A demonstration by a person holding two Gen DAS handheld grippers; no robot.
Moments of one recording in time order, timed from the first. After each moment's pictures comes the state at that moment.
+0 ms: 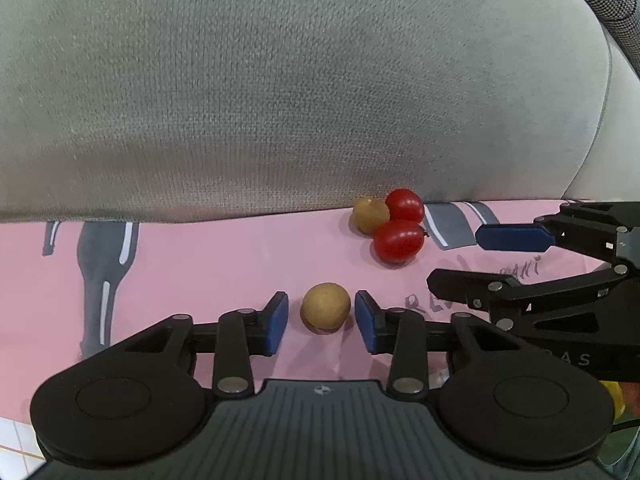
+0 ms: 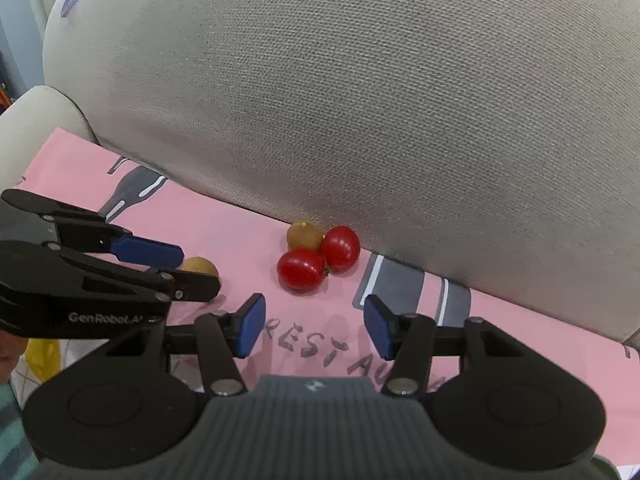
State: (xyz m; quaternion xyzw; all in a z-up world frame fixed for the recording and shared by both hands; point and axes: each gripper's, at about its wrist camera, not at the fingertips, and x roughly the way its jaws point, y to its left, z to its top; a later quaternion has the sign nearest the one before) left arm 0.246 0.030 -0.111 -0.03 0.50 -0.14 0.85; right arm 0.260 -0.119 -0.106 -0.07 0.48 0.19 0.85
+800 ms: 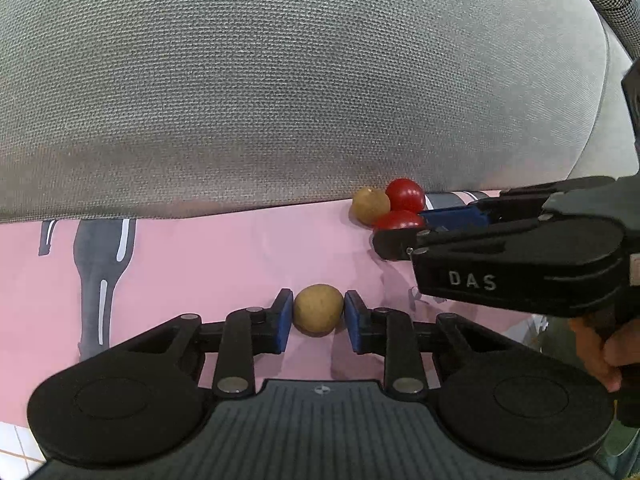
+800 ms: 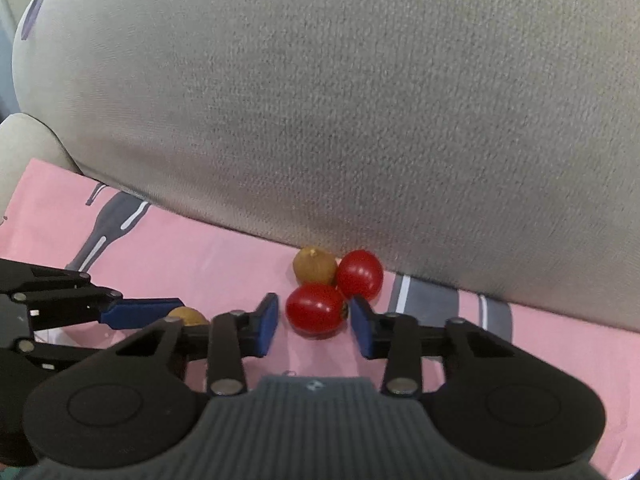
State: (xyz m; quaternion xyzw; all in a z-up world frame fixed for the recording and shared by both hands) left arm 0.247 0.030 -0.112 -0.02 0.51 -0.16 0.84; right arm 0.296 -0.097 -0.130 -0.03 0.51 0.17 0.84
